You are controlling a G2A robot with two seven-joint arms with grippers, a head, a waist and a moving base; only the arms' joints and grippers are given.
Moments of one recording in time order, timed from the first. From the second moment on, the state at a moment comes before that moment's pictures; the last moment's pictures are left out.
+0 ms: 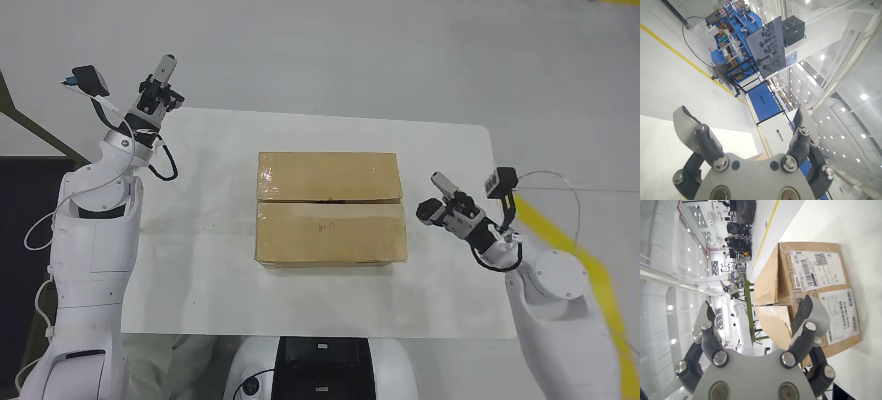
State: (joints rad) left arm 1.08 -1.08 -1.63 -1.42 -0.07 -0.31 -0.43; right arm -1.50 -1.14 1.53 -1.82 0.34 0.09 0.71
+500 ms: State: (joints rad) left arm 1.08 -1.08 -1.63 -1.42 -0.07 -0.31 -0.43; right arm -1.49 -1.14 1.48 -1.80 0.28 -0.03 0.78
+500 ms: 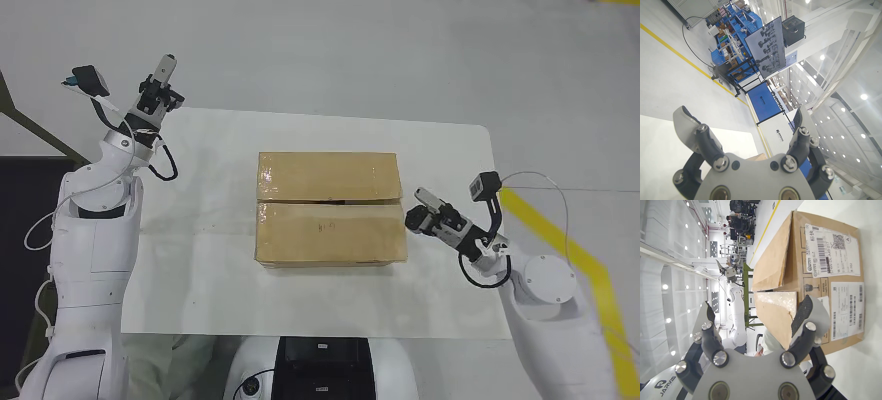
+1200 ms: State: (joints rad) left arm 1.08 -1.08 -1.63 -1.42 -0.07 -0.31 -0.43; right arm -1.50 -1.13 1.46 -1.80 0.24 -0.05 0.73
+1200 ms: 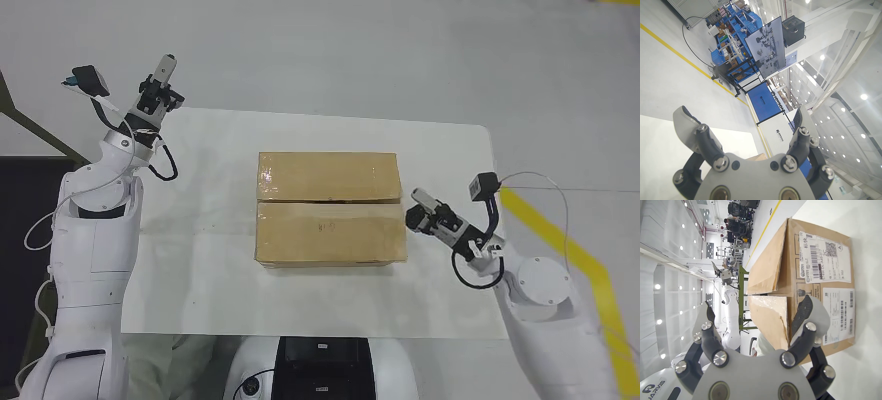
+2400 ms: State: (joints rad) left arm 1.08 -1.08 -1.63 -1.42 -0.07 -0.31 -0.43; right arm -1.50 -1.11 1.50 -1.91 0.48 -0.03 1.03
